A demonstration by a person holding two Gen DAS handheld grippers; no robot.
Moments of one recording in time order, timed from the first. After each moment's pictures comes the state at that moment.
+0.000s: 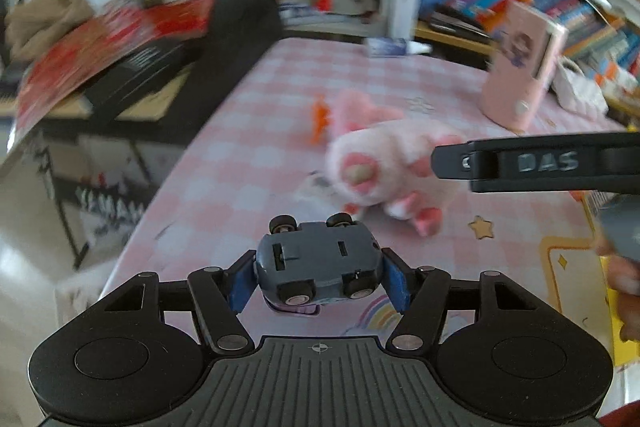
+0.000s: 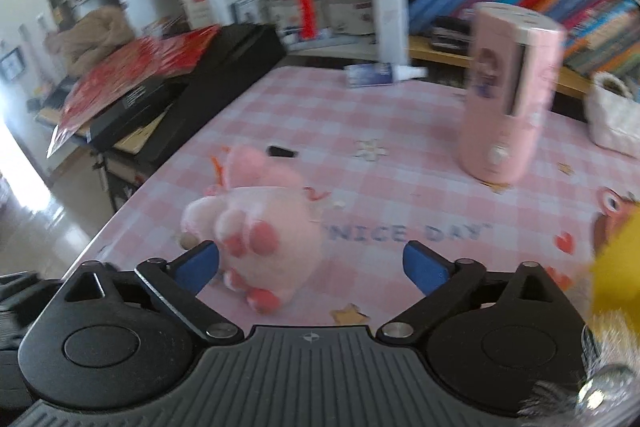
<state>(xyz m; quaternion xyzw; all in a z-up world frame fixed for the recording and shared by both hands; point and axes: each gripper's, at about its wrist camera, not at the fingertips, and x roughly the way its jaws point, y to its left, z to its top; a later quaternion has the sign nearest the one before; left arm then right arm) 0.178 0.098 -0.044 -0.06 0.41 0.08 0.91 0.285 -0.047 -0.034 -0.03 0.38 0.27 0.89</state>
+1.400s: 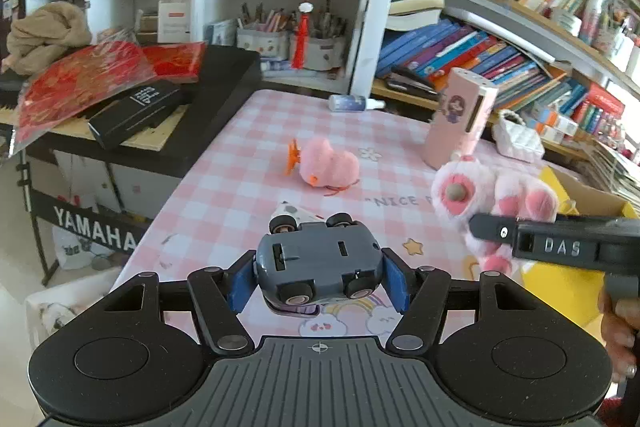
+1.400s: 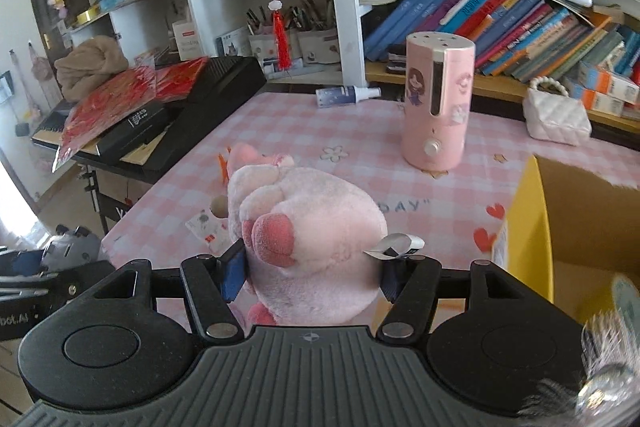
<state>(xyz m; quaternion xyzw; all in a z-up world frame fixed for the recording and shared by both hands) 0.113 0.092 0.002 -0.08 0.34 0.02 0.94 0.198 -0.105 0.001 0.00 0.34 0.22 0.91</state>
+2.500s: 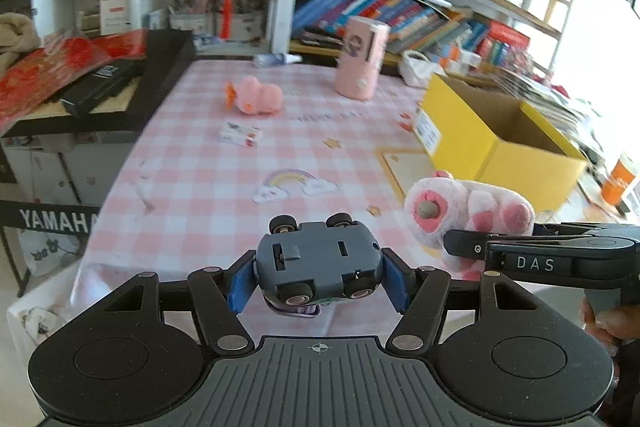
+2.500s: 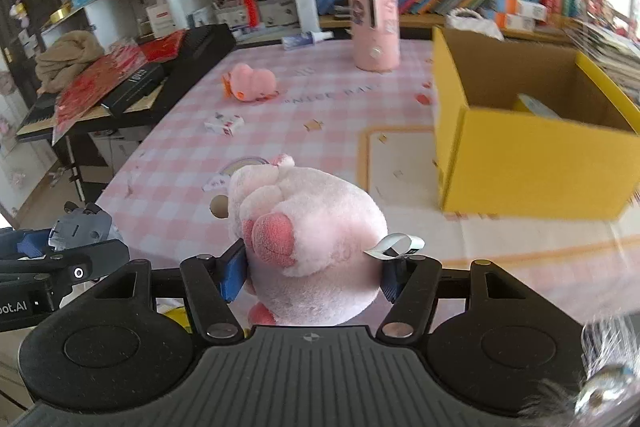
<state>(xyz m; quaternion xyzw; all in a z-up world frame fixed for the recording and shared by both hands) -0.022 0.079 -0.004 -0.04 0.36 -0.11 0.93 0.006 -0.122 -0.015 0.04 0.37 0.13 0.92</state>
